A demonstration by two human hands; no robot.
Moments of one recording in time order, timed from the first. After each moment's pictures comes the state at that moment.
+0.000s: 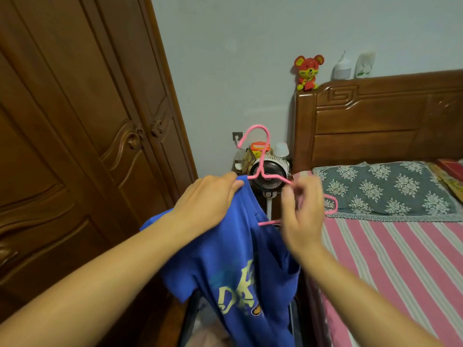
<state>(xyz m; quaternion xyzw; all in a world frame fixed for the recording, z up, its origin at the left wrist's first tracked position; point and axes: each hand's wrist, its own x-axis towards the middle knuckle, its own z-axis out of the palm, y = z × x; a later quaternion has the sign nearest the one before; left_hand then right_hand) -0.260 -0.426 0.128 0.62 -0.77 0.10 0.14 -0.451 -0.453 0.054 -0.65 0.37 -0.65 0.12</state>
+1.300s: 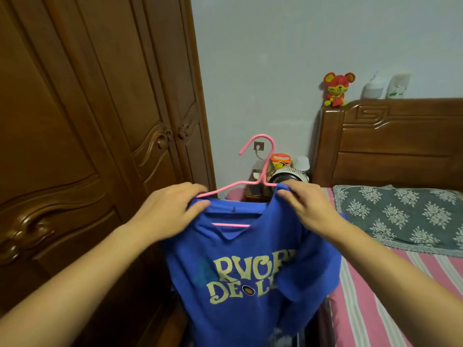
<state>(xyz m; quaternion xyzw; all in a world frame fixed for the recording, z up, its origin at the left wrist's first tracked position) -0.147 -0.374 0.120 0.66 -0.73 0.12 0.14 -0.450 -0.518 0.079 -0.86 0.27 -0.41 0.13</state>
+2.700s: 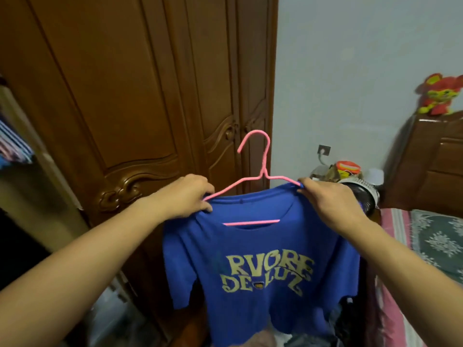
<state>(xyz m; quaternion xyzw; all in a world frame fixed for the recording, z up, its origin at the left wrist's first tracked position) -0.072 -0.306 0.144 0.76 -0.65 0.04 -0.01 -0.358 -0.518 0.083 -0.92 0.22 -0.30 -0.12</state>
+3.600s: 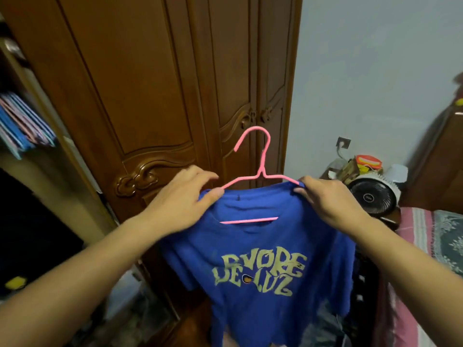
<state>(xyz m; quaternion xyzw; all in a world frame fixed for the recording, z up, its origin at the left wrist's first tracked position) -0.095 -0.239 0.135 0.79 -0.57 0.06 0.20 -0.324 -0.506 0.078 -0.94 0.15 -0.30 -0.04</state>
